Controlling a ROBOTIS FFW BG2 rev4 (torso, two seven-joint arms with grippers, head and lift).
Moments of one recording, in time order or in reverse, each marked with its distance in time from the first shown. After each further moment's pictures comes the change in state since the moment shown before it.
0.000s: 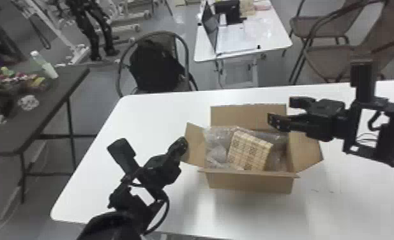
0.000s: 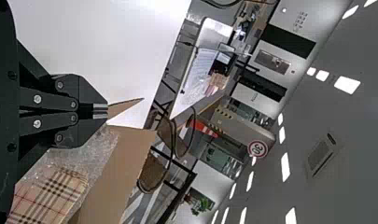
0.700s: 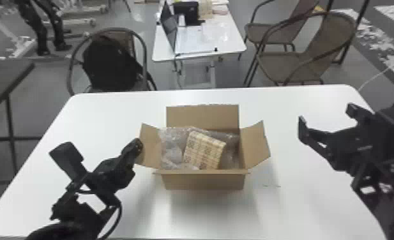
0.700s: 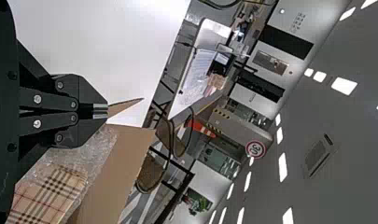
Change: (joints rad) left arm 0.010 0.000 0.004 -0.001 0.011 -0.013 0.000; right arm 0.508 0.081 -0.181 -0.402 0.364 -0.339 -0.546
